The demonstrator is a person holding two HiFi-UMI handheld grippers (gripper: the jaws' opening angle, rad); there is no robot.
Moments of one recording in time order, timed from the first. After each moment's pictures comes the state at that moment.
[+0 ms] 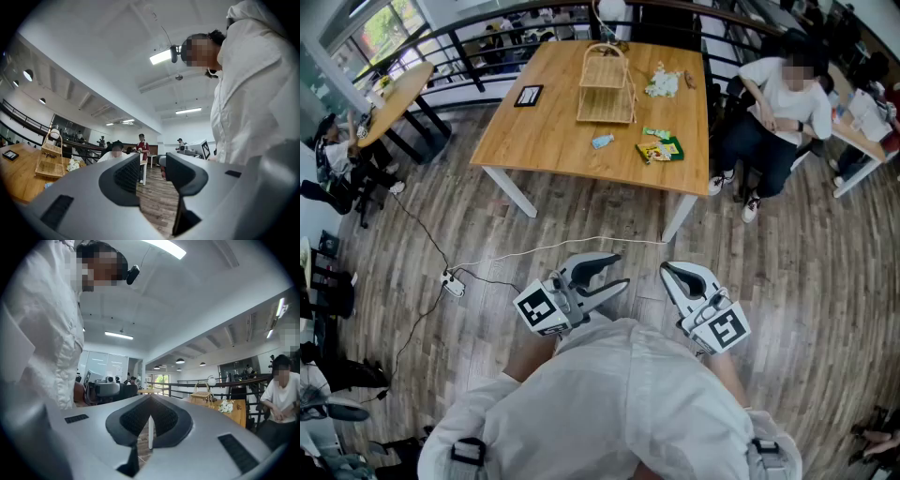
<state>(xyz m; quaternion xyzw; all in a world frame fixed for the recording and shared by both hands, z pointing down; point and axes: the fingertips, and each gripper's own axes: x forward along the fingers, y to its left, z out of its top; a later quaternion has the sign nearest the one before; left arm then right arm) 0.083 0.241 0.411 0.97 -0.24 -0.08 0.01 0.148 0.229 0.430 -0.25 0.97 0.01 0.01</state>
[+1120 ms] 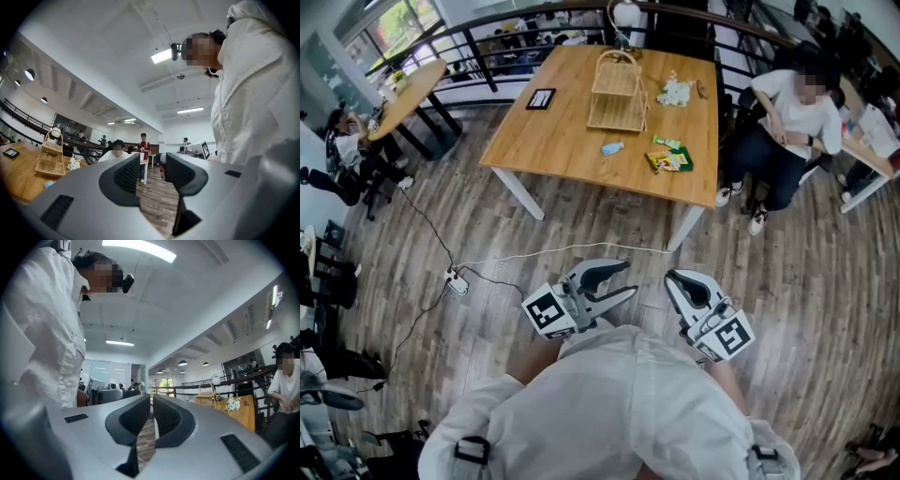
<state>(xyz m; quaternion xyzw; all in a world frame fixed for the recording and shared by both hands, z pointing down) 0.095 0.235 0.414 0.97 -0.24 -0.08 0.02 0.156 0.226 0.427 -0.22 0.97 -0.01 0.05</state>
